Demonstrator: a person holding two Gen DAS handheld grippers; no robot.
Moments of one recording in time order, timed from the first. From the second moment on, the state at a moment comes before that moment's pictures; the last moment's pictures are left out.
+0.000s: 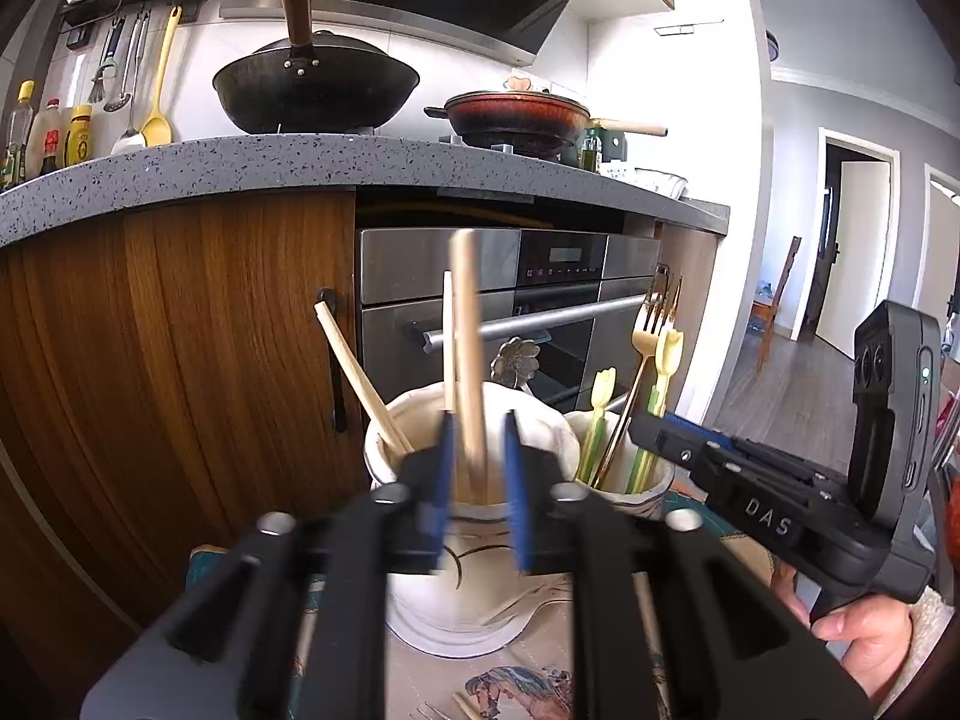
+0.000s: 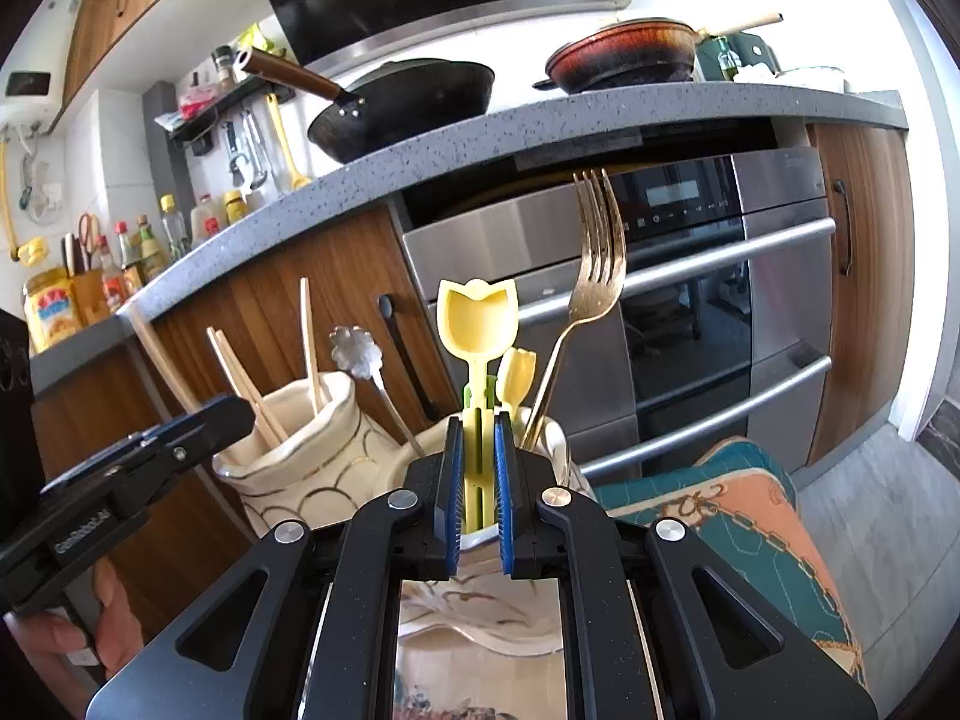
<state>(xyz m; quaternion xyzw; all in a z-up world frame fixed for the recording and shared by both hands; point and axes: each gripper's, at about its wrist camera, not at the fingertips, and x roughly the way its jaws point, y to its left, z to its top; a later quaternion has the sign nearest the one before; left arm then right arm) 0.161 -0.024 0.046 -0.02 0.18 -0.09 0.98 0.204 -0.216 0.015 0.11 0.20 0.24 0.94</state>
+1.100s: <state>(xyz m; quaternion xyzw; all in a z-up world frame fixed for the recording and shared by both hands) 0.083 0.015 0.040 -0.01 0.20 -0.03 0.98 0.138 -0.229 0.012 0.08 0.20 0.27 0.94</state>
